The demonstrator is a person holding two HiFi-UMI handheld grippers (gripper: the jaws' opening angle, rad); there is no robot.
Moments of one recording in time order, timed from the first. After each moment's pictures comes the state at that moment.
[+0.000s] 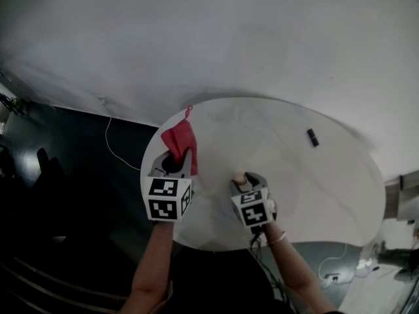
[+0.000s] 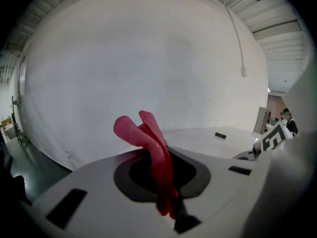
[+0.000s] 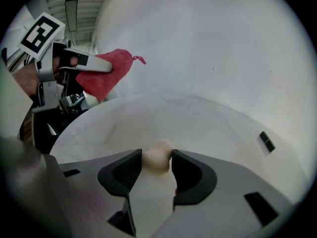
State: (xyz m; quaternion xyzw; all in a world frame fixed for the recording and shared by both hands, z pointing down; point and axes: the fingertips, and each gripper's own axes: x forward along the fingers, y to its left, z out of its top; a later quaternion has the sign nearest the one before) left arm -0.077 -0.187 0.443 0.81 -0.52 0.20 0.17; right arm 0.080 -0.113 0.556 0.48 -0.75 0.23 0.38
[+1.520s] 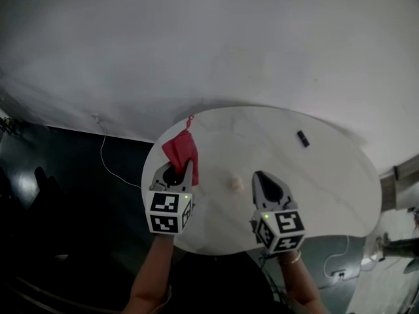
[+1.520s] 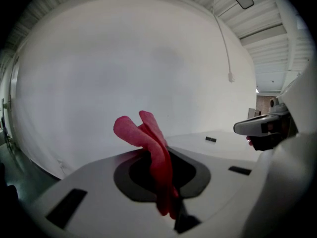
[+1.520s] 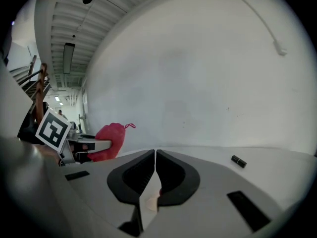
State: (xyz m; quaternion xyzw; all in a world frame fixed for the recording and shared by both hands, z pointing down) left arm -0.068 -0.174 0.418 0.85 -0.48 0.17 0.12; right arm 0.108 -0.108 0.388 0.61 -0.77 0.15 0.12
